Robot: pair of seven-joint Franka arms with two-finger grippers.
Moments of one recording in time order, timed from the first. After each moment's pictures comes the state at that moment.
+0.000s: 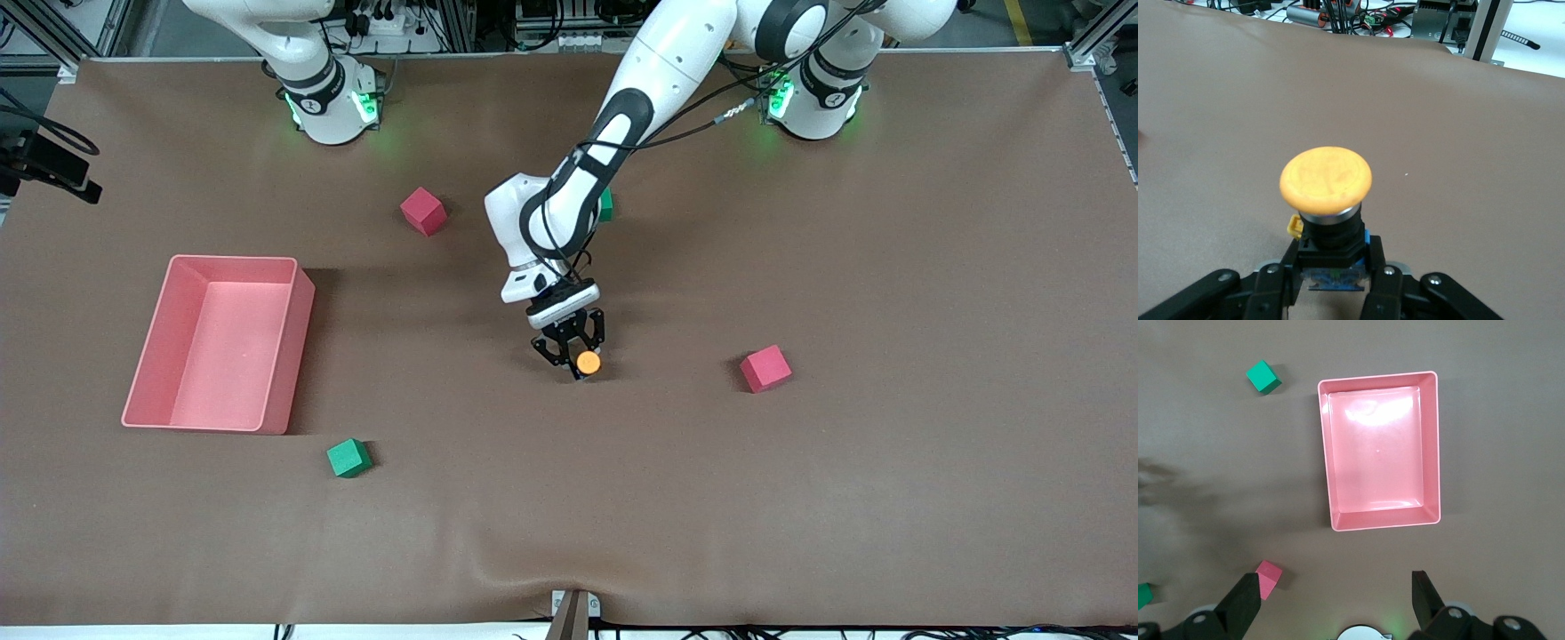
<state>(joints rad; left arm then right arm) -1.09 1.02 0.18 -1.31 0.99 2.15 -2.14 -0.03 -0.03 -0.03 -1.46 0.00 1.37 0.05</state>
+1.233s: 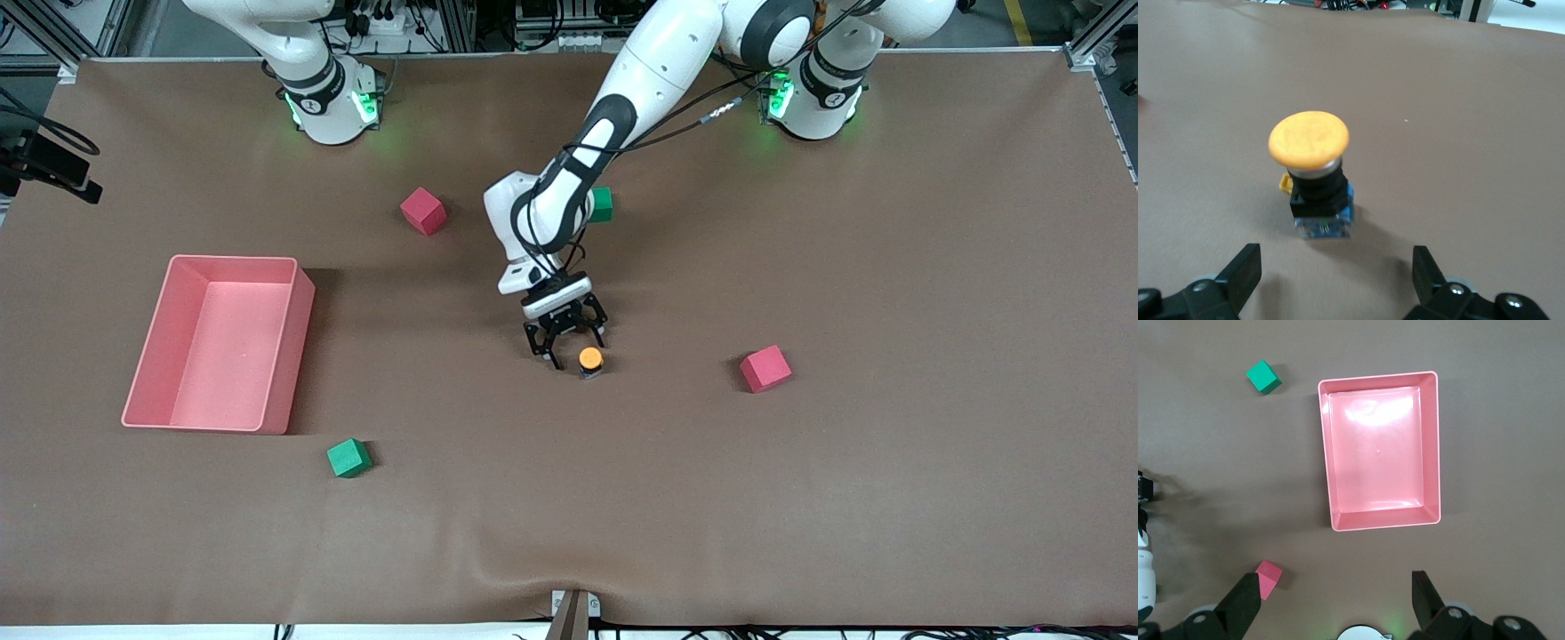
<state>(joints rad) -1.11 1.05 0.13 -1.29 0.97 2.11 -2.12 -0.03 -0.03 -0.03 -1.46 0.00 1.37 0.05</state>
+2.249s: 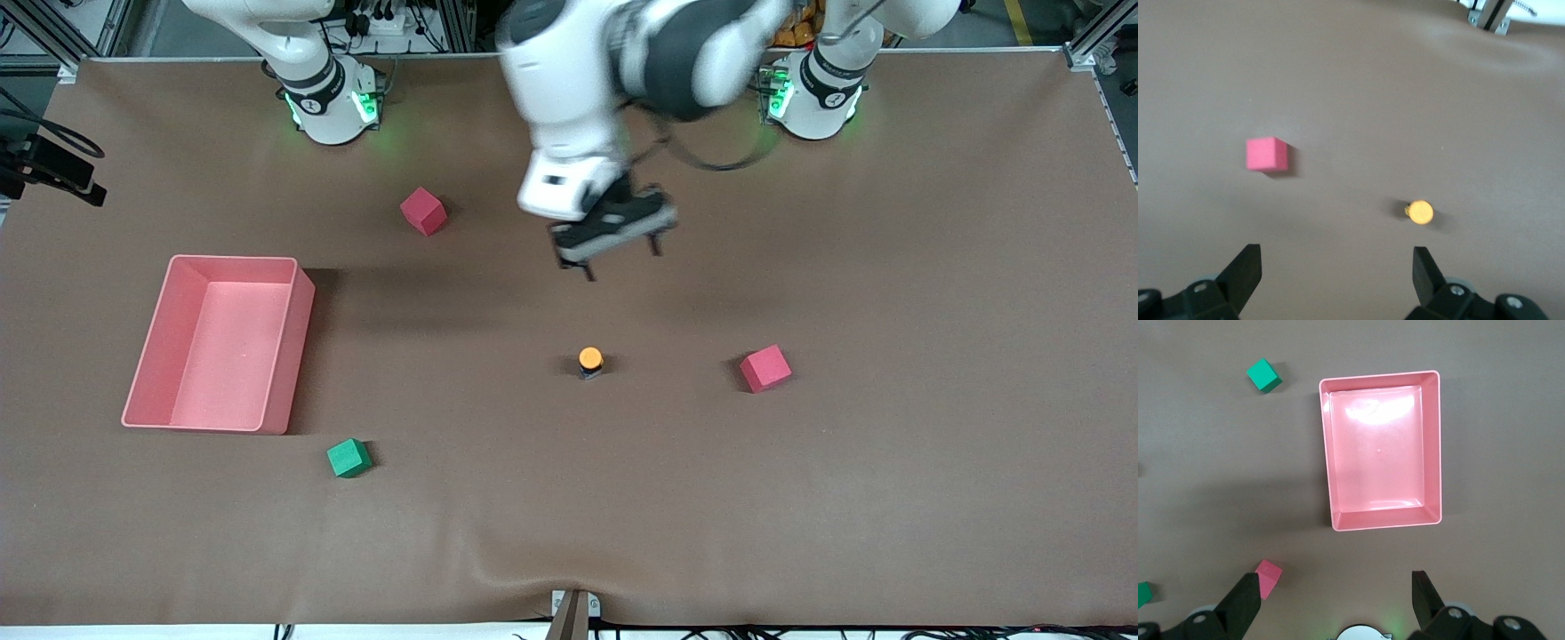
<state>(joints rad) -0.82 0.39 0.10 -1.25 0.24 1.68 -1.03 -0.03 -0.02 -0.03 -1.46 0.00 1.37 0.05</state>
